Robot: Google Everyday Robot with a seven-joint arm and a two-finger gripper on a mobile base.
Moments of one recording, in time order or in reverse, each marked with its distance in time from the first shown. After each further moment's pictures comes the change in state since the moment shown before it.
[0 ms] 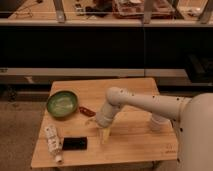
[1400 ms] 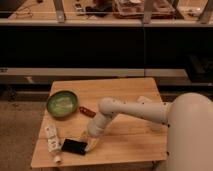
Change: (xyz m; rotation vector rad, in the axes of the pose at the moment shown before) arm -0.025 0.003 0.066 -0.048 -0.130 0.071
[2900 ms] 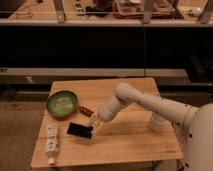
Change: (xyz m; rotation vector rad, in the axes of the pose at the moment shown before) arm -0.004 -0.023 -0.129 0.189 -0.085 -0.063
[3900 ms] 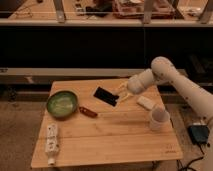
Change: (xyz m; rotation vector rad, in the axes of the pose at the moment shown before) arm 0.057 -0.034 -0.198 0.286 0.032 0.156
